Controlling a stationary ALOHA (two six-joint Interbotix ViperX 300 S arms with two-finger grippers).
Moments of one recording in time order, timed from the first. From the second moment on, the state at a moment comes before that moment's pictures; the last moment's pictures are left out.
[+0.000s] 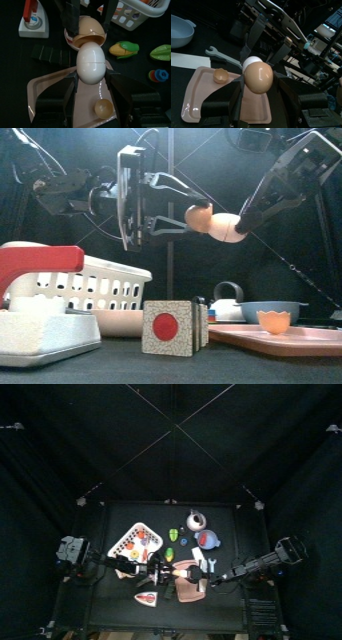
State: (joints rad) left arm -0.13 0.15 0.75 -0.17 -0.83 -0.40; right arm 0.35 -0.27 0.83 -1.25 0.43 1.42
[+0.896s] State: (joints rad) left arm -0.08 0.29 0.70 -0.18 -0.80 -0.40; right arm 0.43 -0.40 0.95 -1.06 0.55 1.42
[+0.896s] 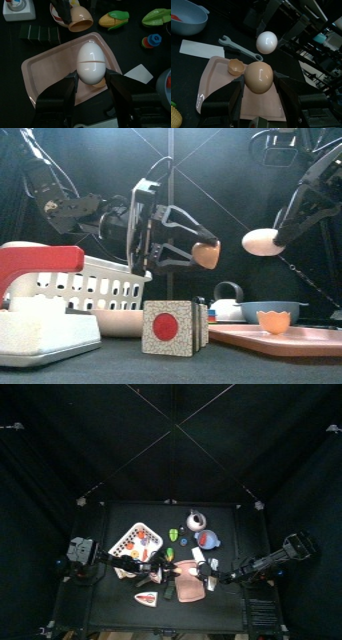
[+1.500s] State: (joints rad) left arm -0.06 0.31 0.69 -0.21 -0.73 -0.40; right arm 0.43 -0.36 0.95 -1.06 0.53 1.42
